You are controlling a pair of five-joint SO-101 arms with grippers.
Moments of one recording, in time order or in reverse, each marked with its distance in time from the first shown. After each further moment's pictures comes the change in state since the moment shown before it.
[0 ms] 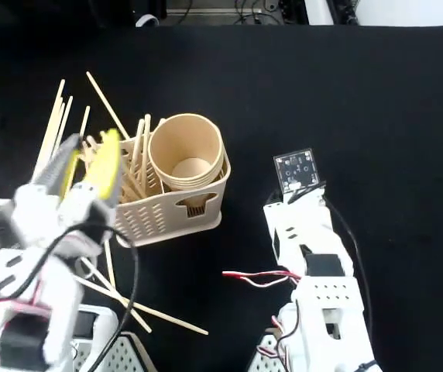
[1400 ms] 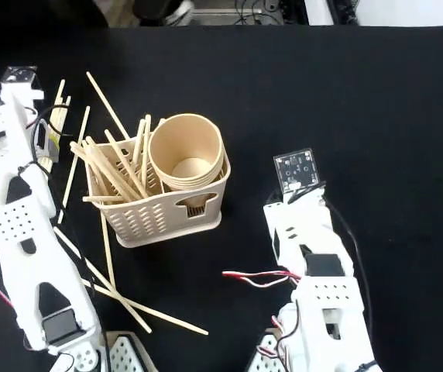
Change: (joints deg) left arm -28.0 151.9 -113.8 41.5 -34.8; right arm 0.0 0.0 0.0 0.0 0.0
